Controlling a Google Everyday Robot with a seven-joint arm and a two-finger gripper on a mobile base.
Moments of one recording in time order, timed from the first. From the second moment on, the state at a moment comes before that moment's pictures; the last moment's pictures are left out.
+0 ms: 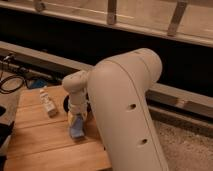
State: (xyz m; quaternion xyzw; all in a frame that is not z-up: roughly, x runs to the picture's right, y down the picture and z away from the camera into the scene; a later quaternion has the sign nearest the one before) arm -0.151 0.177 0.800 -0.42 0.18 0.45 0.77
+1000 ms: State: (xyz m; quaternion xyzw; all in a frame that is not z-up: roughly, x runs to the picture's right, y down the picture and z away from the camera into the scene) arm -0.035 0.198 0.818 -0.45 0.26 0.49 0.69
